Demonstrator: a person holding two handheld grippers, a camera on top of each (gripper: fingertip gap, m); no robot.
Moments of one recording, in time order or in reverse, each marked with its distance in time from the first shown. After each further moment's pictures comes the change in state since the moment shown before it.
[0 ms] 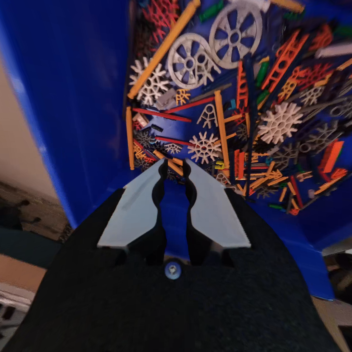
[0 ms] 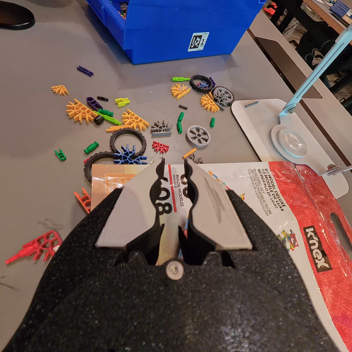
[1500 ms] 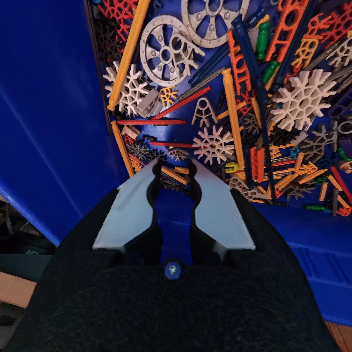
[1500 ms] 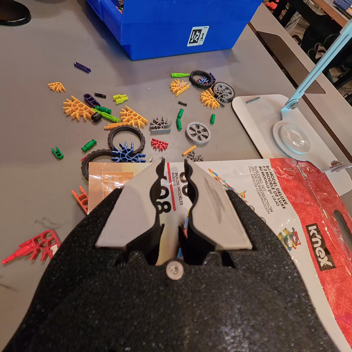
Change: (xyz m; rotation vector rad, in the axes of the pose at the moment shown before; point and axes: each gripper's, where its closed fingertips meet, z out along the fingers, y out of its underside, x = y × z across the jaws) left arm 0.000 0.002 0.027 0.018 -0.044 0.205; right arm 0.001 0.004 0.002 -0.011 -0.003 0.011
